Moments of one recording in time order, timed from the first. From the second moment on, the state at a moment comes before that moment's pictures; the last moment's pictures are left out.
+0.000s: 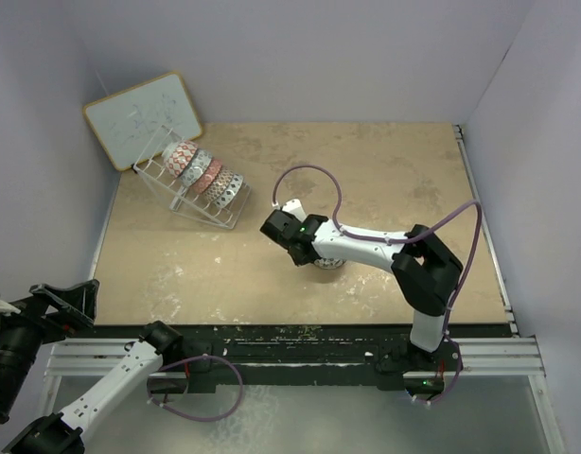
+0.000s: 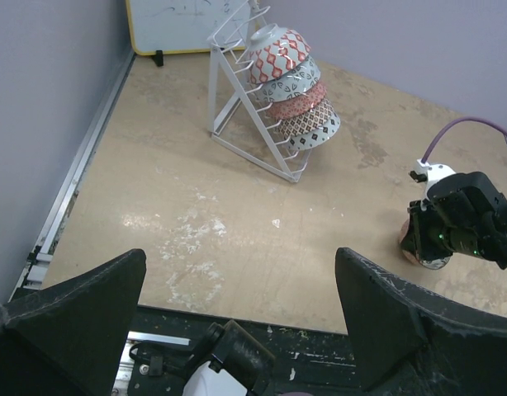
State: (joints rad) left arm -0.54 0.43 1.74 -1.55 -0.55 -0.47; right arm 0.98 1.84 1.30 -0.74 0.51 0.52
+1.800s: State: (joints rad) left arm -0.54 0.51 1.84 -1.55 -0.56 -0.46; right arm 0.56 2.18 0.91 1.42 -0.30 1.67
